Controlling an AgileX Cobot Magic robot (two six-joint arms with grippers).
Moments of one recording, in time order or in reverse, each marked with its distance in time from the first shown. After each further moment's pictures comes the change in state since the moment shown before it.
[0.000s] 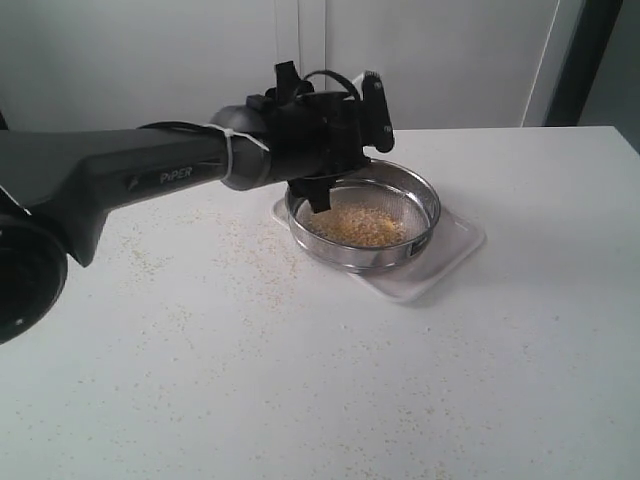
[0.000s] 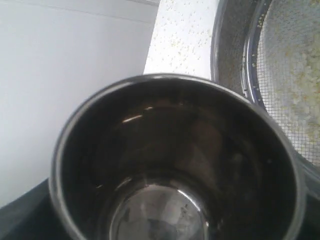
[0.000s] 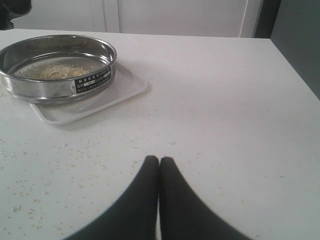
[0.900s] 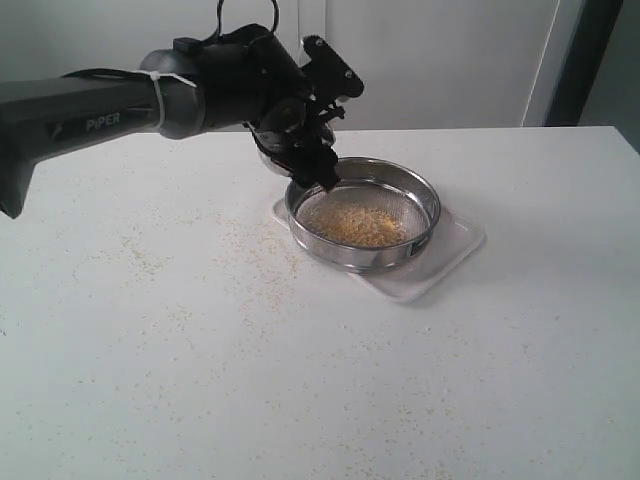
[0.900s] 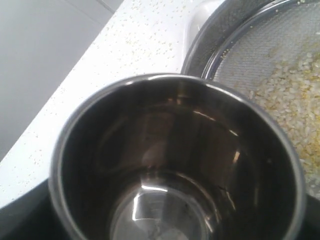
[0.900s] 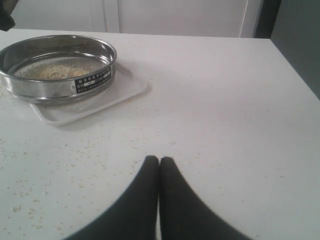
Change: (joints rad) left arm 0.112 -0.094 0.027 -0.483 -0.119 -0.002; right arm 0.000 0.000 0.000 0.000 0.000 0.000
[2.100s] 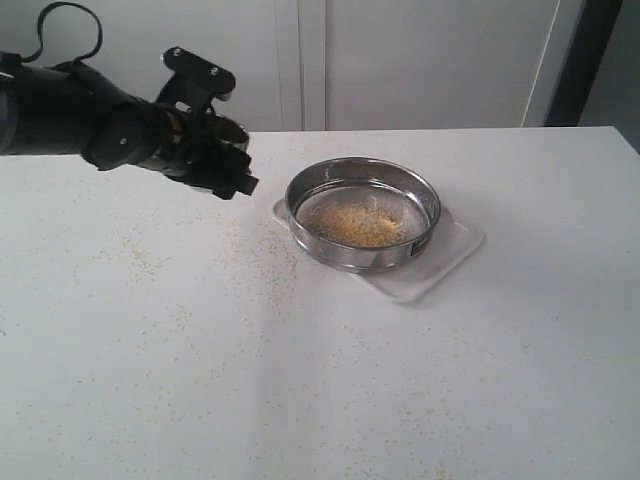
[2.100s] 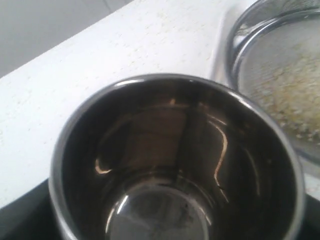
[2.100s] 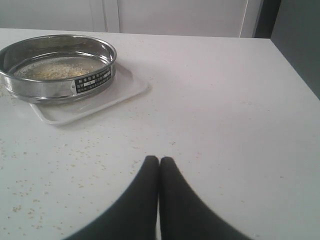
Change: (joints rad) left arm 0.231 -0.300 0.602 -0.184 -0.516 -0.085; right arm 0.000 0.000 0.000 0.000 -0.002 0.000
